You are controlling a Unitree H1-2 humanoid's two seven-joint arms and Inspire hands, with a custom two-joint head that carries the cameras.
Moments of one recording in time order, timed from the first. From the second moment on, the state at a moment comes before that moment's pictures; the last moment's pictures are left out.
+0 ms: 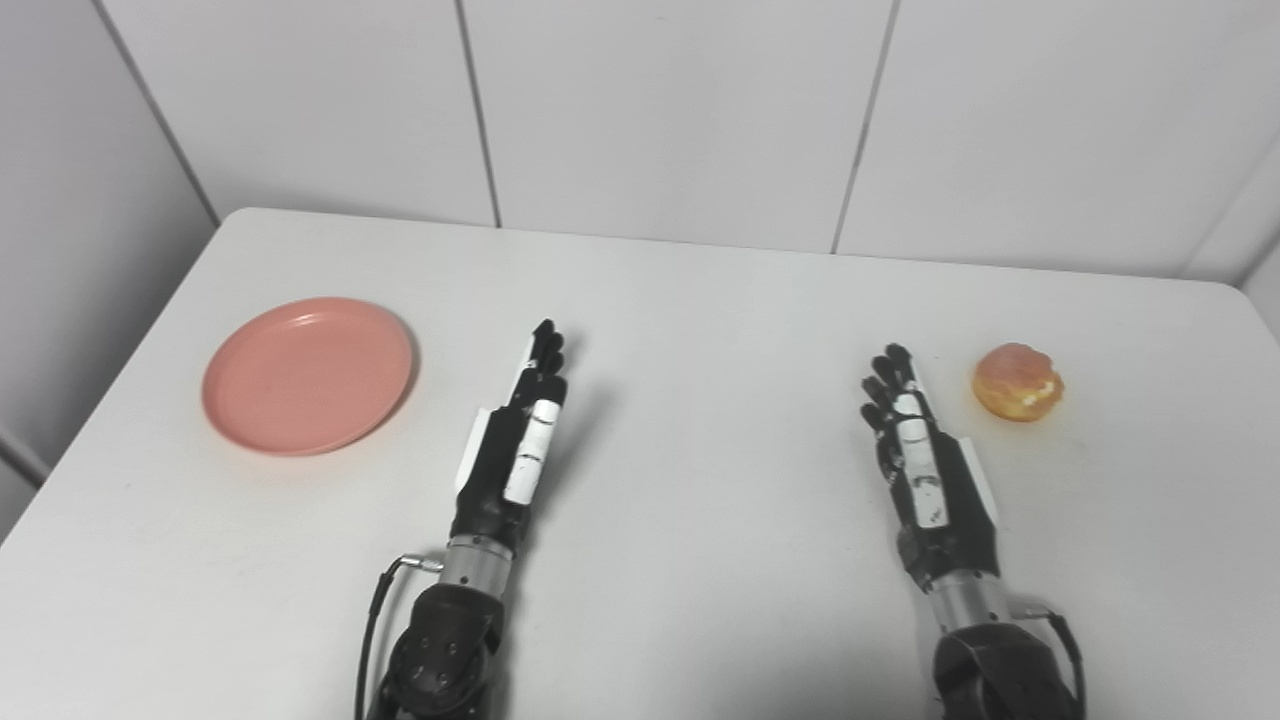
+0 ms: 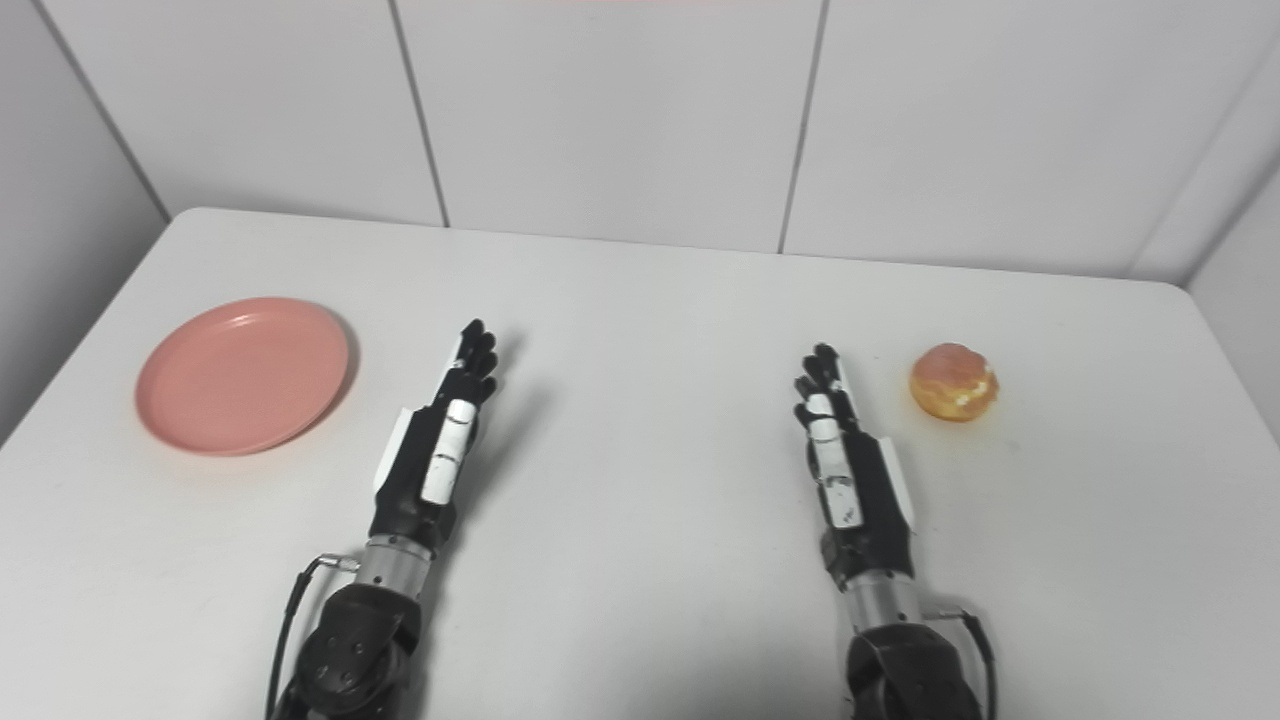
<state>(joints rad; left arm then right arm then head) -0.12 -0.03 -0.05 0.05 0.09 -0.13 0.01 -0.15 -0.02 0.02 0.03 0.13 -0.03 0.10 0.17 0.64</state>
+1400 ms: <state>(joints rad) -0.34 0.15 0.29 0.09 -0.01 -0.07 0.17 -0.15 -0.08 0.00 0.10 0.19 -0.09 0.20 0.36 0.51</state>
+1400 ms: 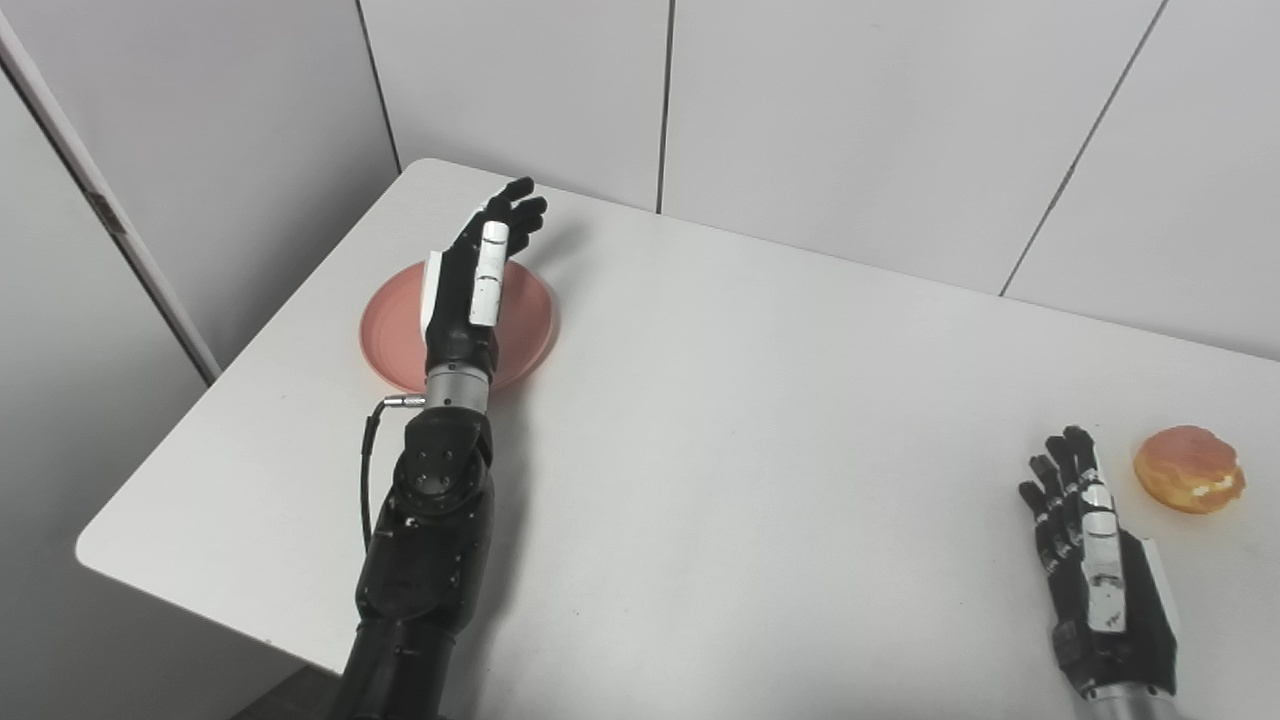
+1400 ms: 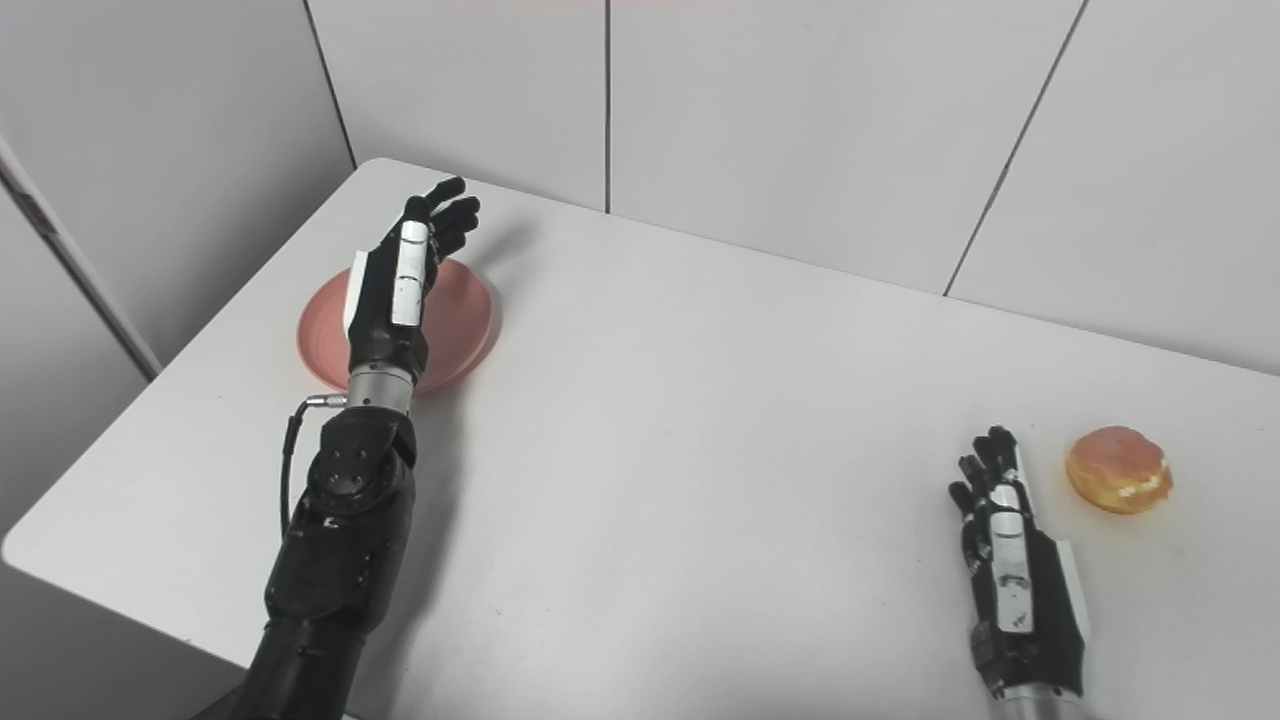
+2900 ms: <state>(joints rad) -0.38 0.33 0.45 0.52 -0.13 -0.22 0.26 -0.16 -0.10 -0.01 0.12 0.19 -0.10 0.22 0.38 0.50</state>
